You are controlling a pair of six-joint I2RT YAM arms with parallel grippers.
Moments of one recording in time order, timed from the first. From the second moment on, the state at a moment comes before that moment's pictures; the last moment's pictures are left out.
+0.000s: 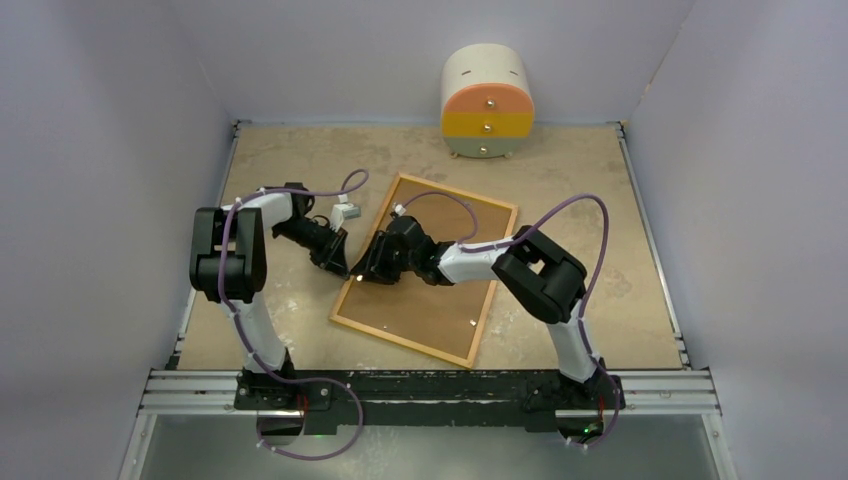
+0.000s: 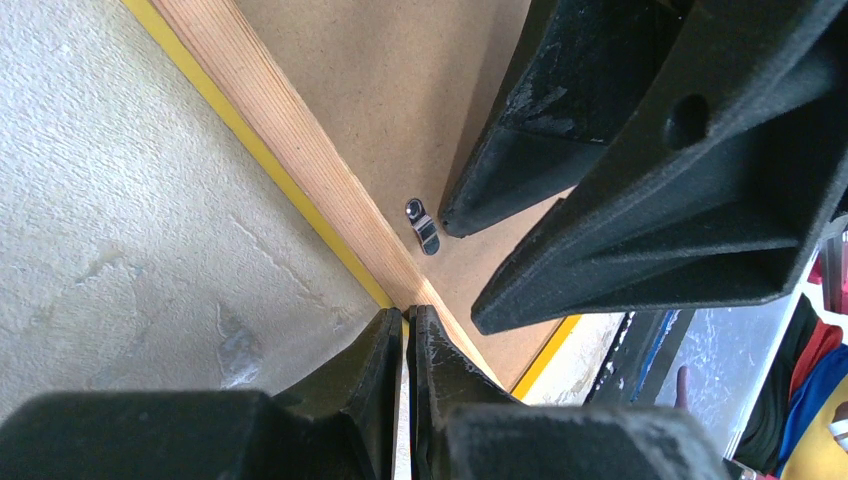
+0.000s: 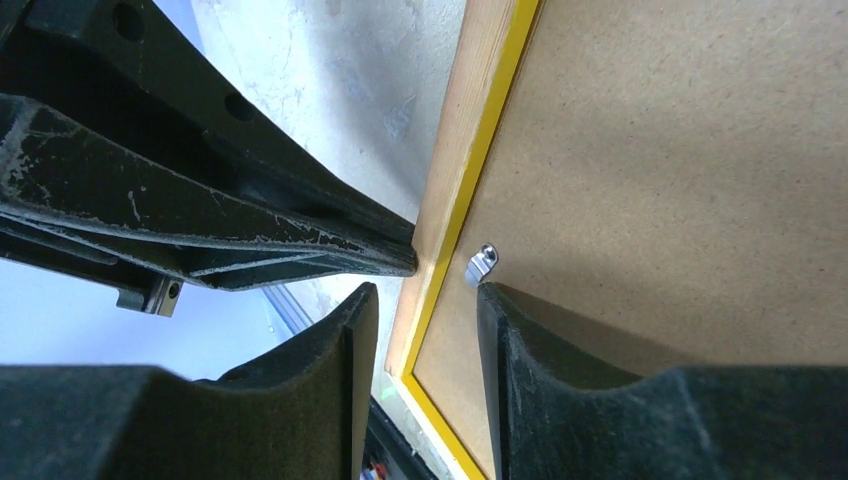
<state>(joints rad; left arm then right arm) -0.01 1.91 1.16 -0.95 0.80 0.79 0.92 2.08 1.20 0.25 -0.23 1.20</state>
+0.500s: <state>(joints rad) -0.01 1.91 1.16 -0.95 0.80 0.79 0.92 2.09 1.21 0.25 -0.20 1.20</state>
